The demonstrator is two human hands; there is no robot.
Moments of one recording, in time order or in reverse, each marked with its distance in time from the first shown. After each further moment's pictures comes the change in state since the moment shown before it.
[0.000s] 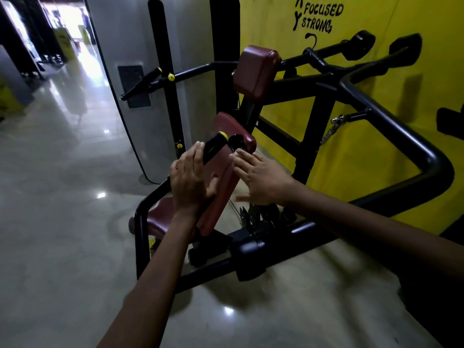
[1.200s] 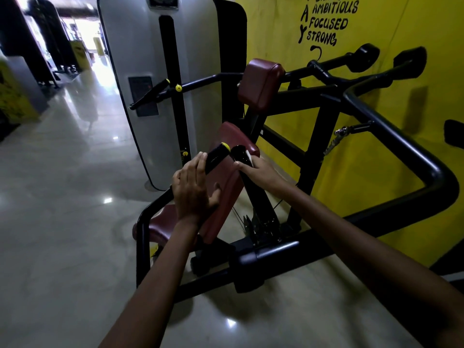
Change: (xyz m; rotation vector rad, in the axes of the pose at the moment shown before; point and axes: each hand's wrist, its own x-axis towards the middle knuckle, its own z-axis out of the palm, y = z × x) left_hand 0.001 0.002 -0.001 0.015 -0.004 -0.018; right_hand 0.044 0.019 0.025 1.368 0.291 0.302
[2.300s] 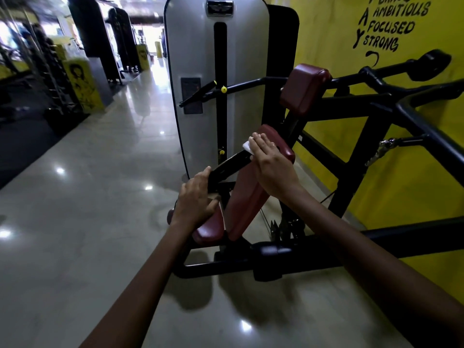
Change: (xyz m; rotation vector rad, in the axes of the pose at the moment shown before) left_hand -0.035 -0.040 -0.056 -0.022 -0.441 -0.188; right_hand -0.016 -0.038 0.026 -0.606 0.218 -0.590
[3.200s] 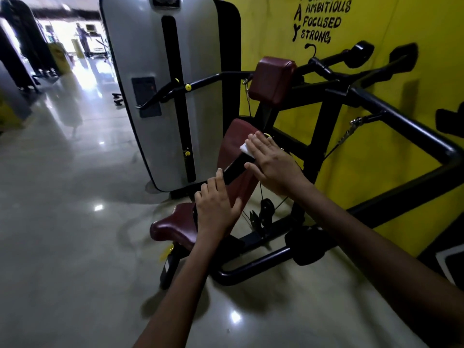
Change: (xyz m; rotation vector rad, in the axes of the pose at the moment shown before) left_hand -0.003 -0.010 0.003 -0.039 -0.005 0.044; right_hand -0.001 -0.040 0.015 -0.354 -0.144 0.092
